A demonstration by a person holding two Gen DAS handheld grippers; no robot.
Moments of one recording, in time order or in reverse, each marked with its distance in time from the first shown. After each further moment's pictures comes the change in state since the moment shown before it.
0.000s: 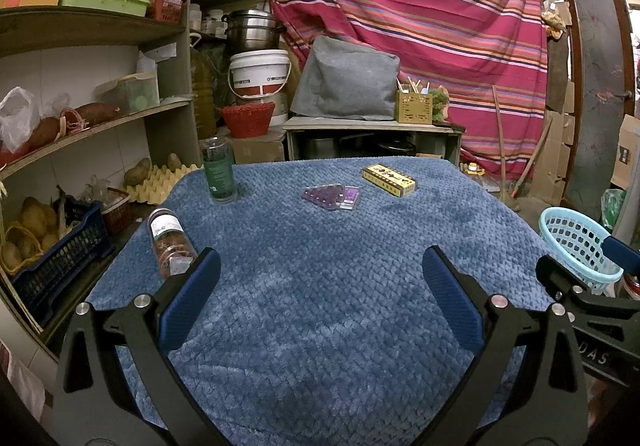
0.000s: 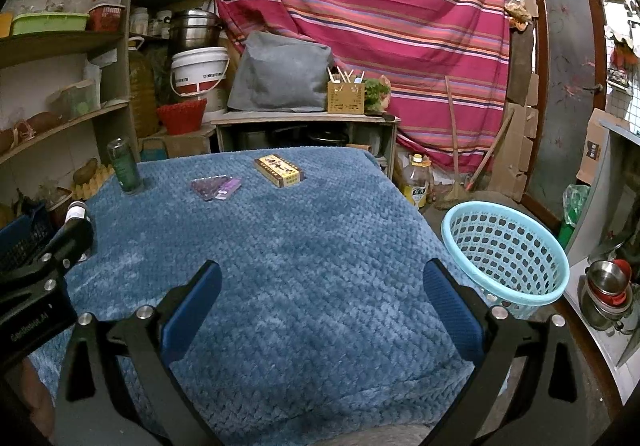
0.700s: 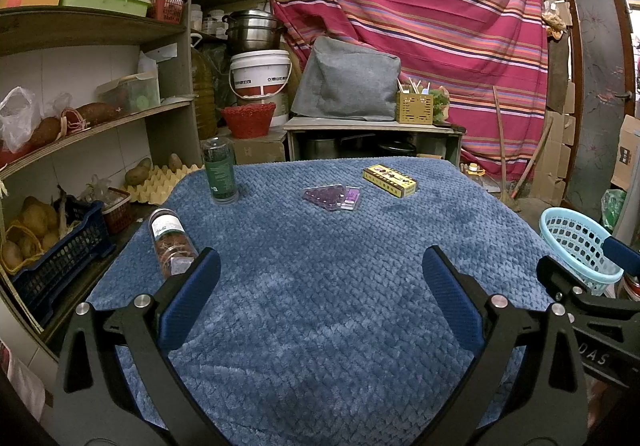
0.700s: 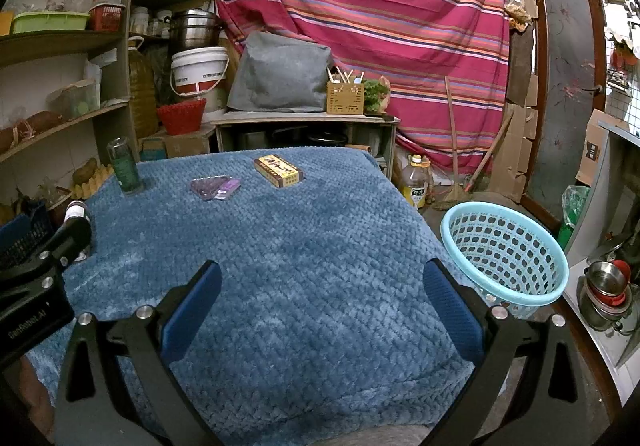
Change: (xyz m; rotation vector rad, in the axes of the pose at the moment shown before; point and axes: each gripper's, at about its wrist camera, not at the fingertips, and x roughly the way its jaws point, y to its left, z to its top) left arm -0.001 0.002 0.000 0.002 0.000 -0.002; right arm -0.001 0.000 0.000 0.000 0.000 0.001
